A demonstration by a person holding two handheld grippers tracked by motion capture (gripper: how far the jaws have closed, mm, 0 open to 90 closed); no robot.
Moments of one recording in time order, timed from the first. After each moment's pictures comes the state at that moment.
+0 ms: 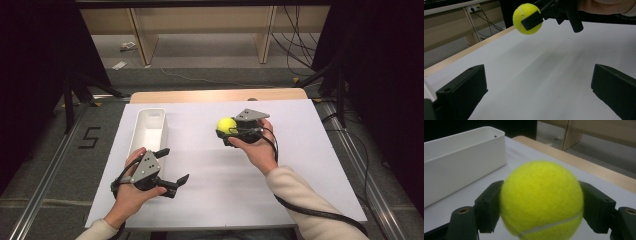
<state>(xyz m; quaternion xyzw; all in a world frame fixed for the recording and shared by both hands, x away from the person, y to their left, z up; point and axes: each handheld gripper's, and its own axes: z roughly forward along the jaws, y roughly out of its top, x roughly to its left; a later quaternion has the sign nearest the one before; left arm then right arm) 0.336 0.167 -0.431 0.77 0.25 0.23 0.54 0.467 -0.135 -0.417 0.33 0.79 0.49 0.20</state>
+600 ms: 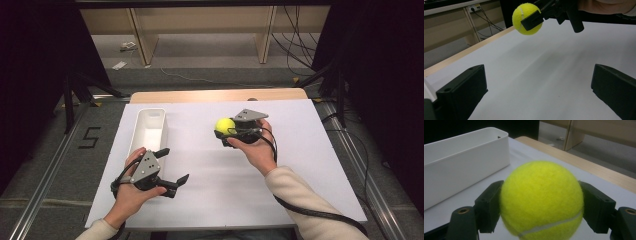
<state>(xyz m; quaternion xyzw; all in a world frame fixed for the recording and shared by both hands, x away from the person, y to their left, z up) 0.337 0.168 -0.431 0.77 0.25 0.23 0.54 0.465 -0.132 -0.416 0.32 0.79 0.49 0.20</state>
